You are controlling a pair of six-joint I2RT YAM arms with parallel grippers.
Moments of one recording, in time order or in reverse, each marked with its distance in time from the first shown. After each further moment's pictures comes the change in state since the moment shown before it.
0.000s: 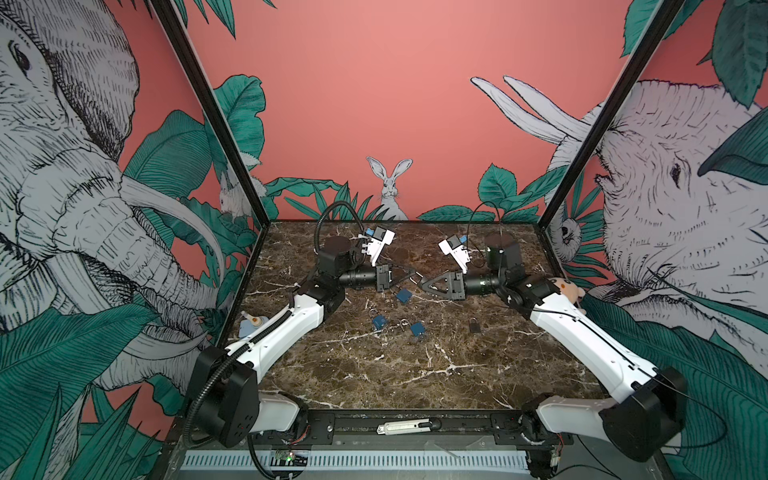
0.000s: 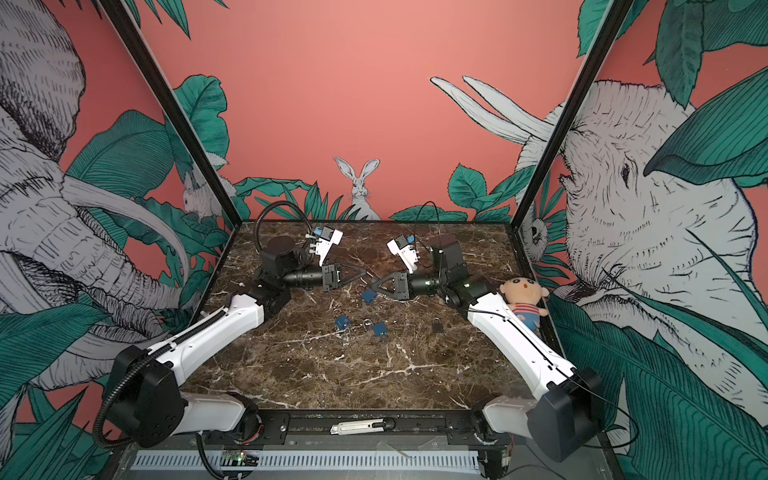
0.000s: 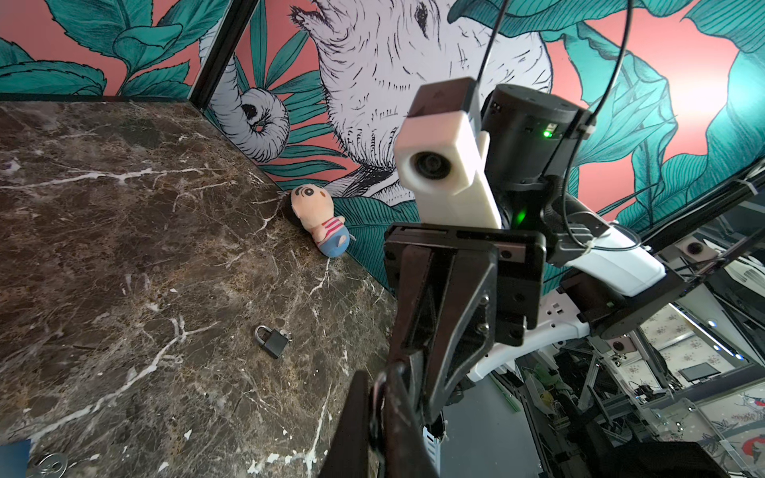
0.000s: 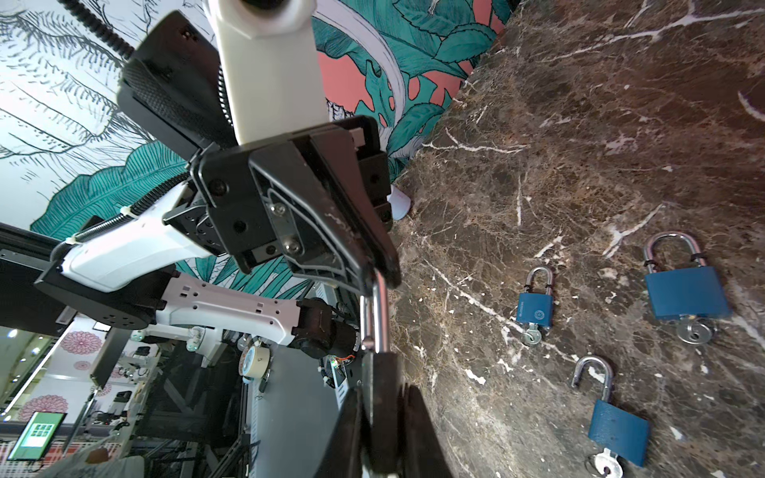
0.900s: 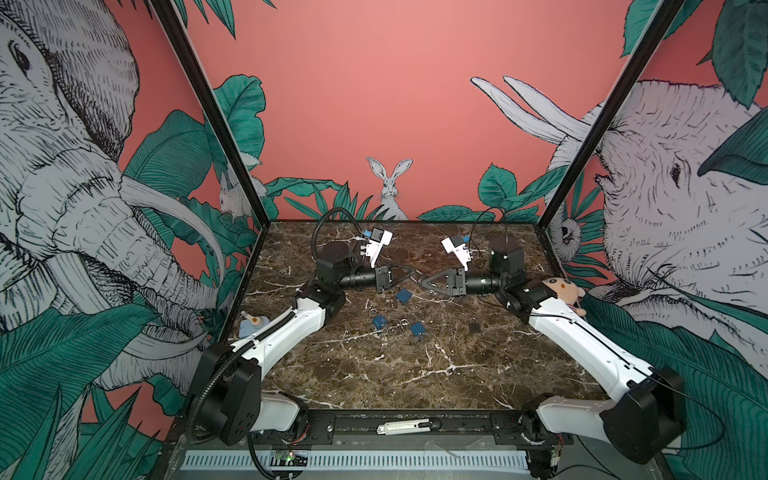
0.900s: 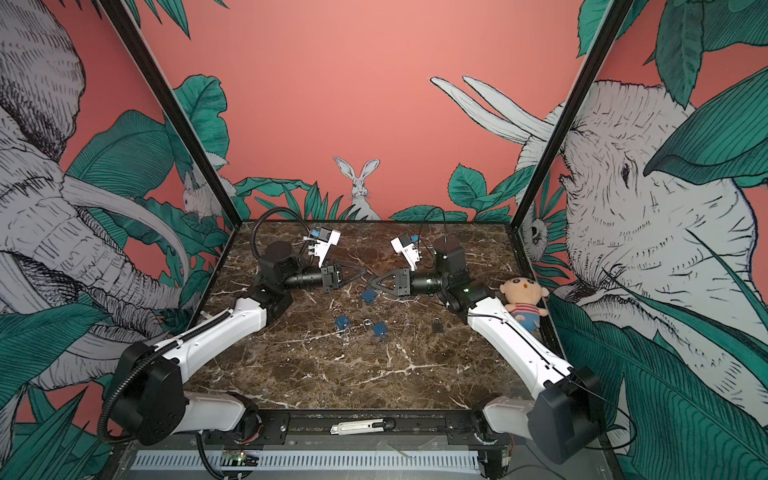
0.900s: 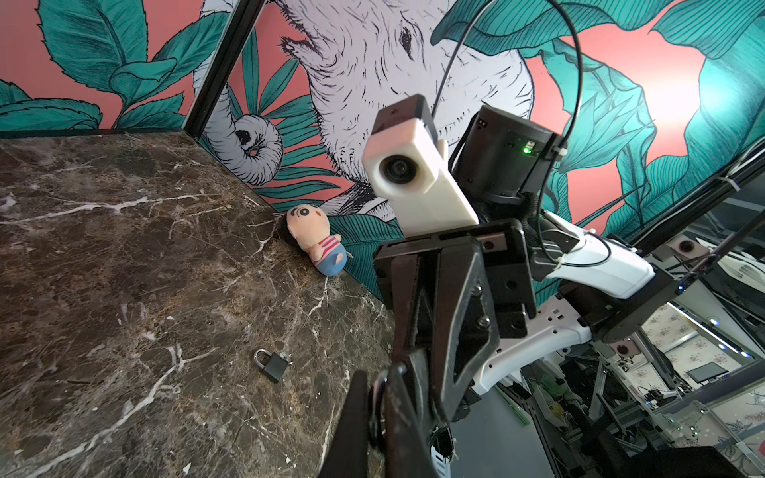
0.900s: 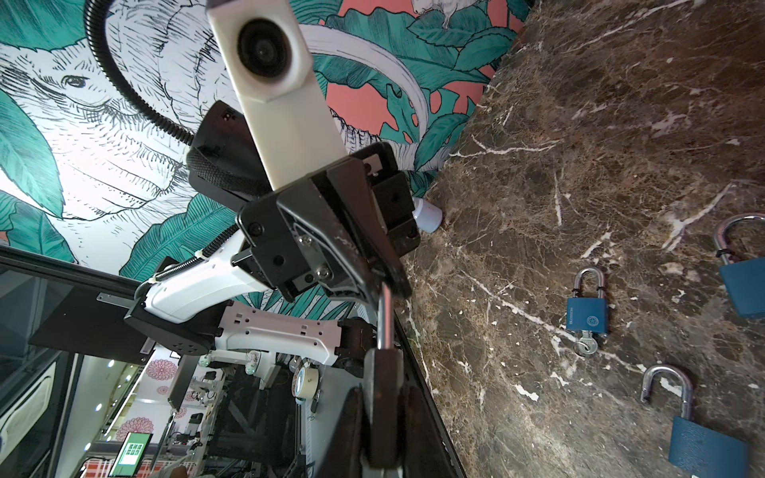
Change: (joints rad) left arm -0.013 0.011 -0.071 0.194 -0.009 -0.060; right arm -0.014 0.001 -0.070 0.214 -0.068 0.249
